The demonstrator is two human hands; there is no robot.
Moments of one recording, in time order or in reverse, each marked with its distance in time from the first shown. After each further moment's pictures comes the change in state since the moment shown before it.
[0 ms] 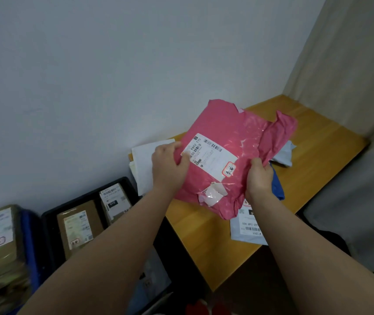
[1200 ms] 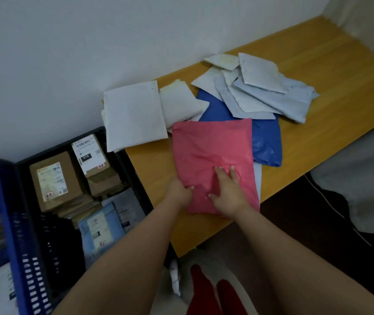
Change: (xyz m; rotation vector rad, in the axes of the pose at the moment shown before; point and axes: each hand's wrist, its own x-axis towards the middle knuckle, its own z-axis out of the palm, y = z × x) left_hand -0.099 -0.040 0.159 -0.038 -0.520 -0.808; right_hand 0.048 0.136 -0.097 -1.218 -0.799 -0.044
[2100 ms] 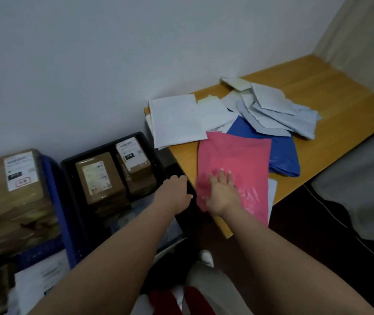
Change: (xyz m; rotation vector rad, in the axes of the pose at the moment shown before) left_hand -0.062 -0.091 -0.154 0.779 -0.011 0.430; right_hand -0.064 -0.143 0.099 -0.427 0.043 0.030
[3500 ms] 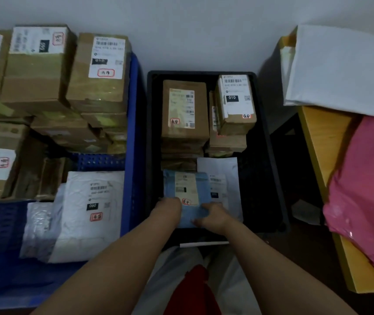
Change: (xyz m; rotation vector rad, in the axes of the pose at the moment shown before) left_hand -0.029 -0.241 0.187 -0.084 -0.322 -0.573; right_hand 0.067 -0.123 0.275 0.160 -0.679 -0.165
